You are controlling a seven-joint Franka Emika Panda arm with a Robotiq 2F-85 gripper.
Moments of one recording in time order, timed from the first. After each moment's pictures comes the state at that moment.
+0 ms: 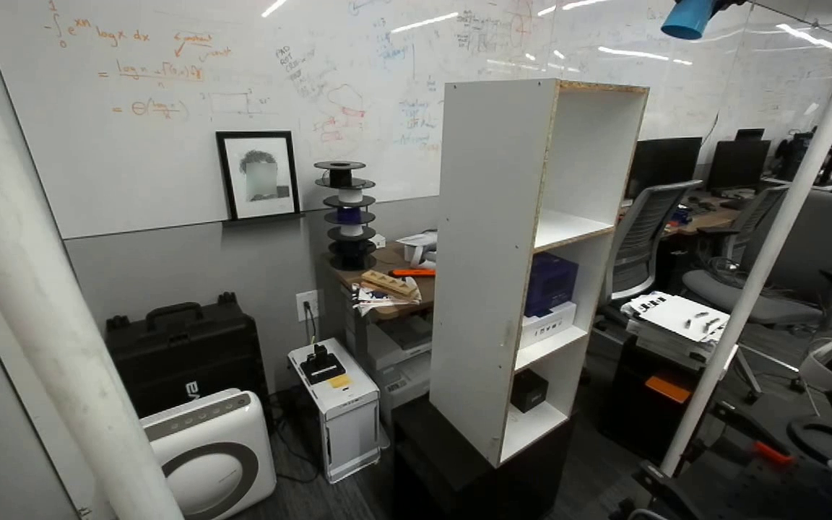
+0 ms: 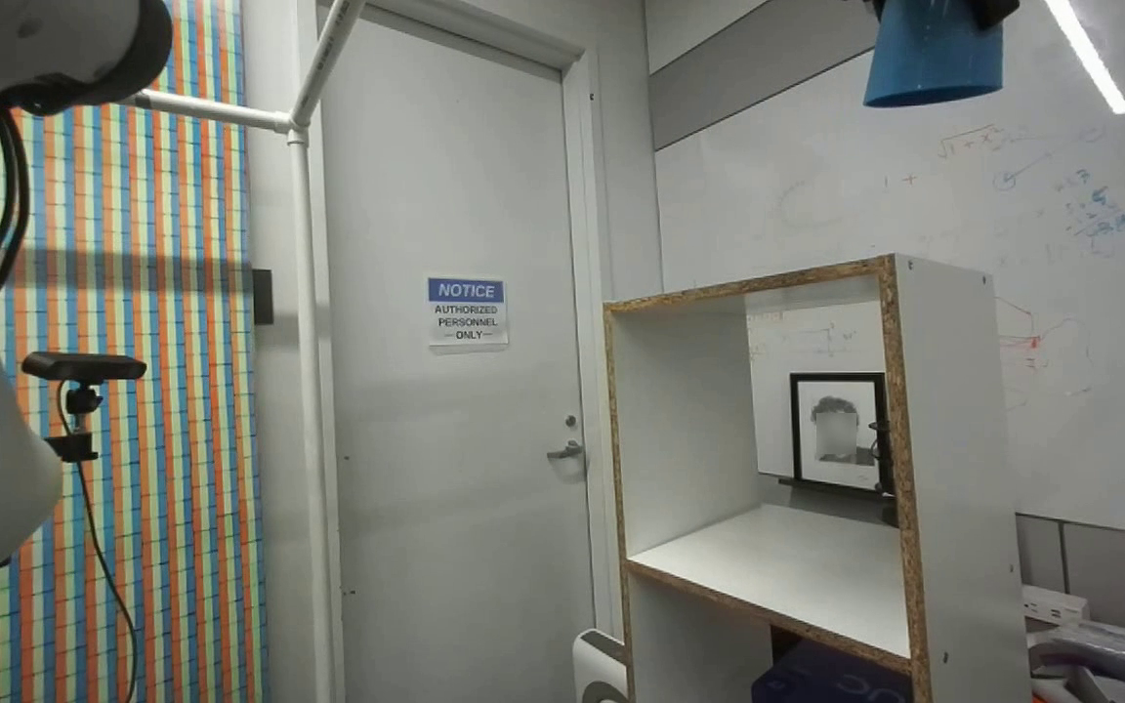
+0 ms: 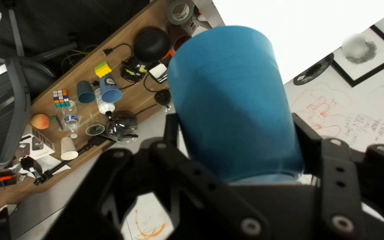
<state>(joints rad) -0.27 -0.03 -0.42 -1.47 0.45 1.96 -0.17</state>
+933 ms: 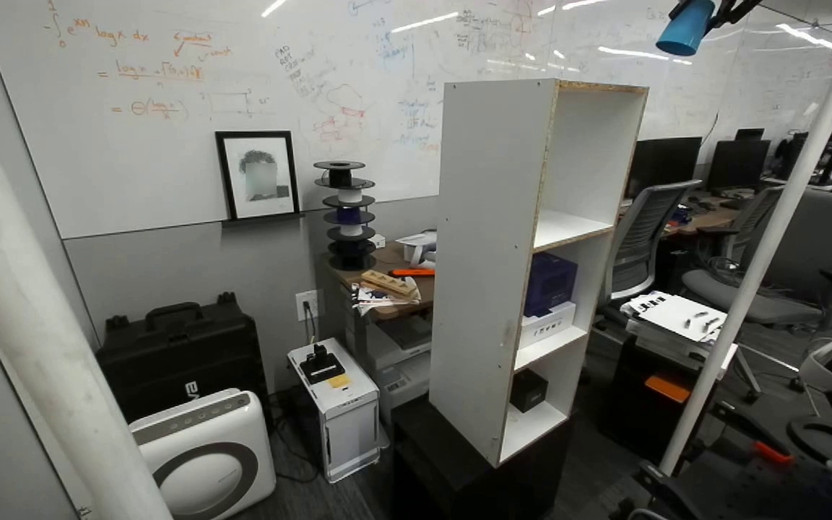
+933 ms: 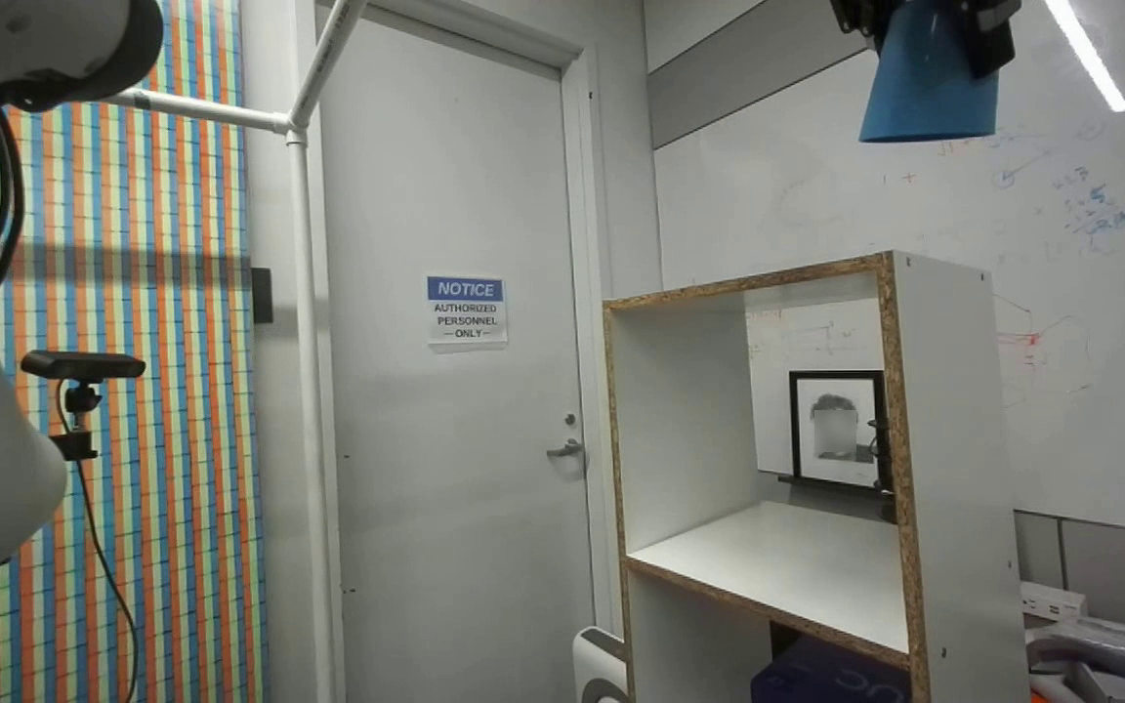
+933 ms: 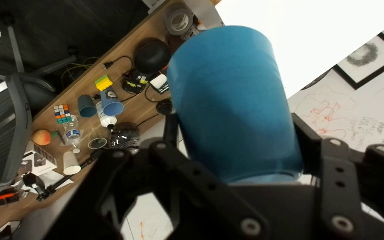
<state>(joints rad) -0.31 -0.04 -0.37 -1.55 0.47 2.00 -0.17</state>
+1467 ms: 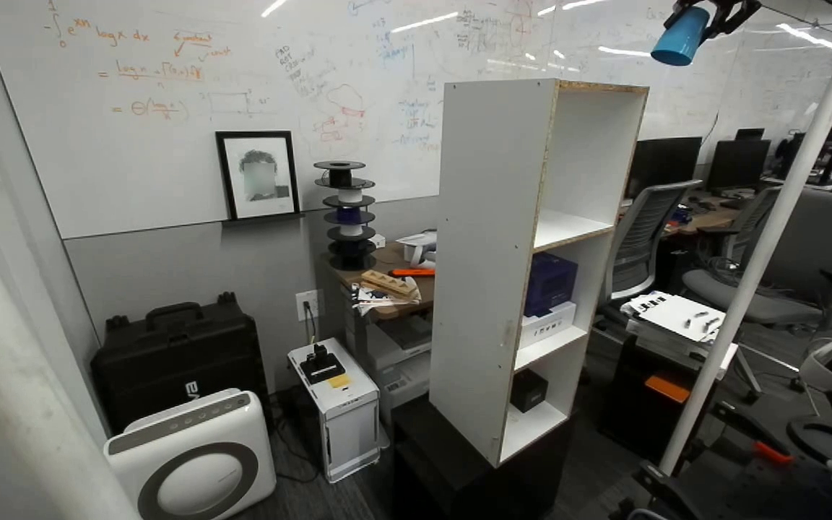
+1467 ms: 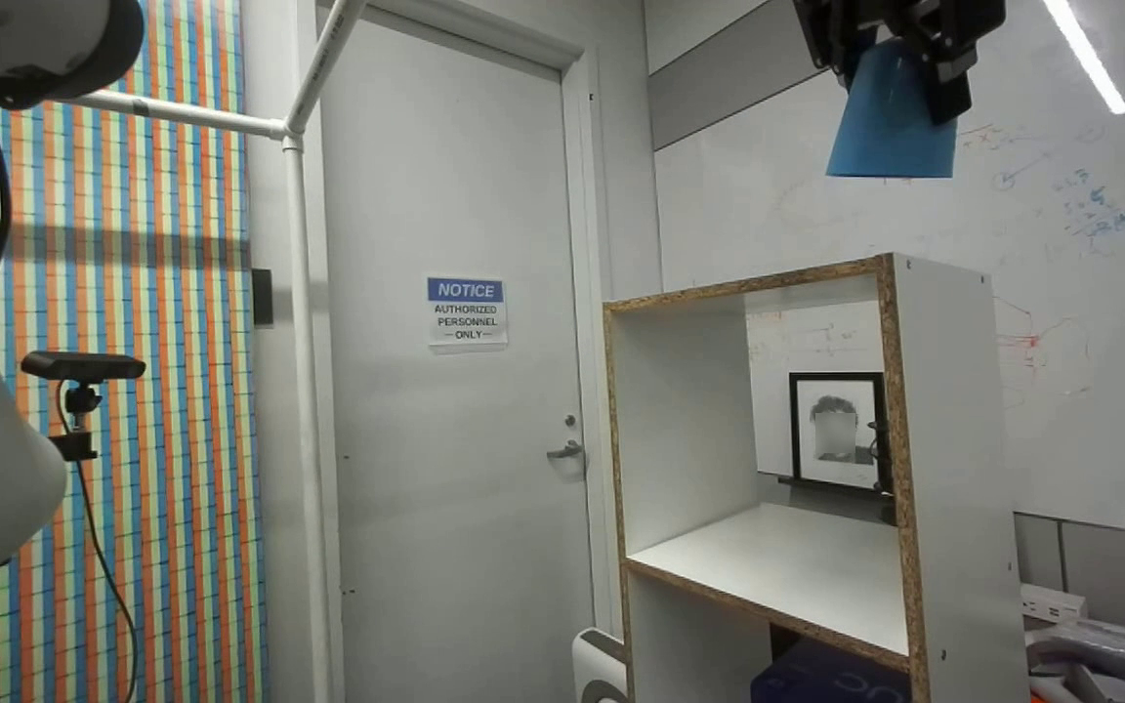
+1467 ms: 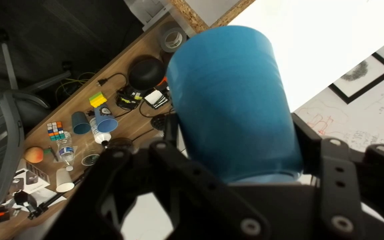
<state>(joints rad) -0.30 -0.08 -0.36 -1.63 0.46 2.00 -0.17</state>
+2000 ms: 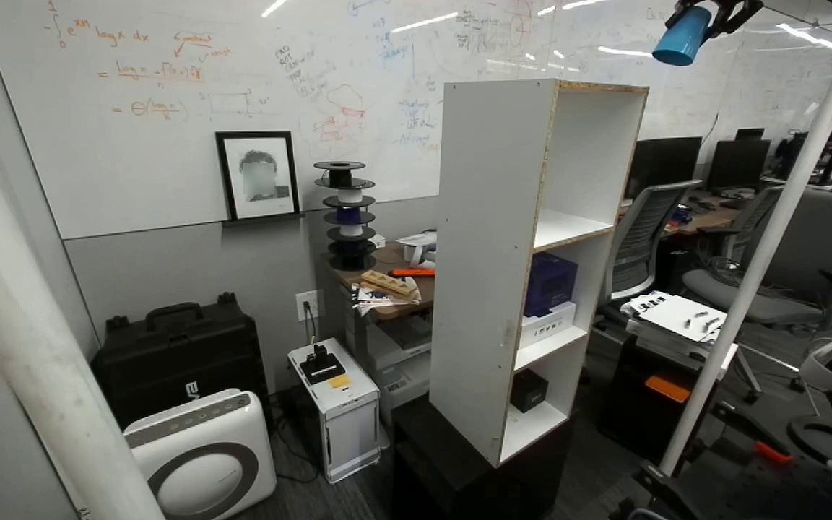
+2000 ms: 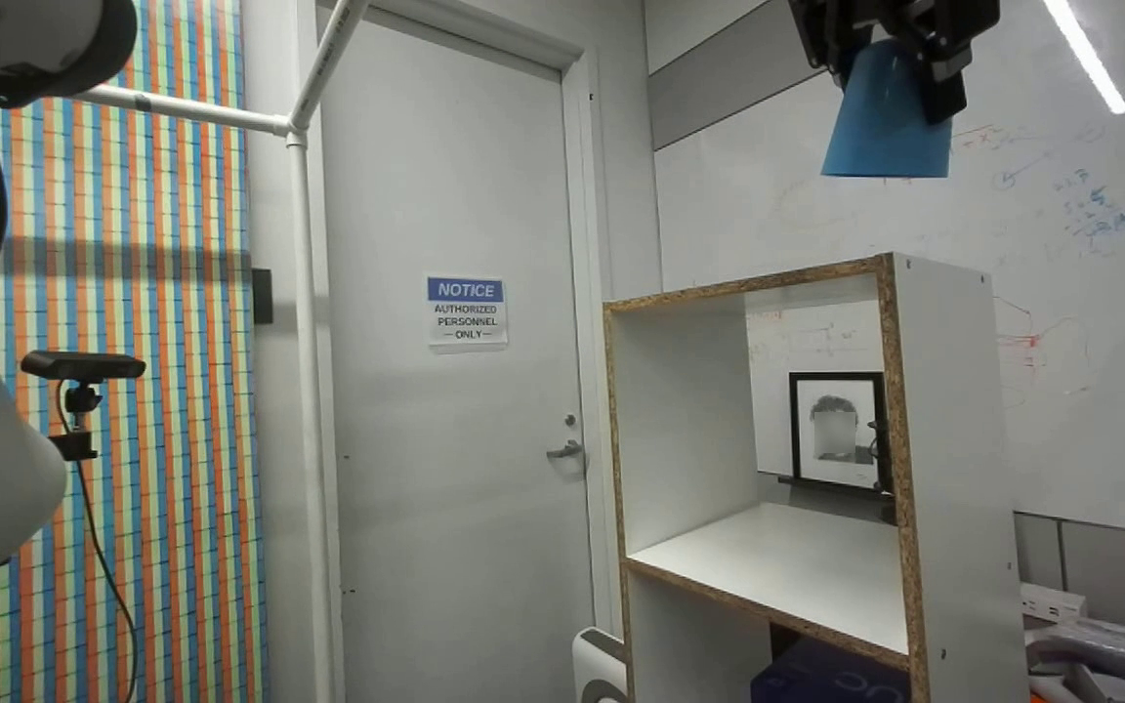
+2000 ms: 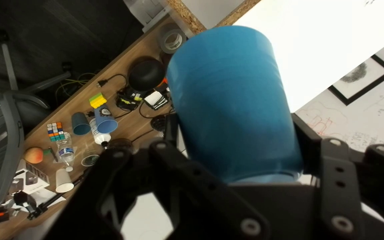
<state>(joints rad) -0.30 -0.09 -0.36 -1.64 0.46 2.00 -0.17</state>
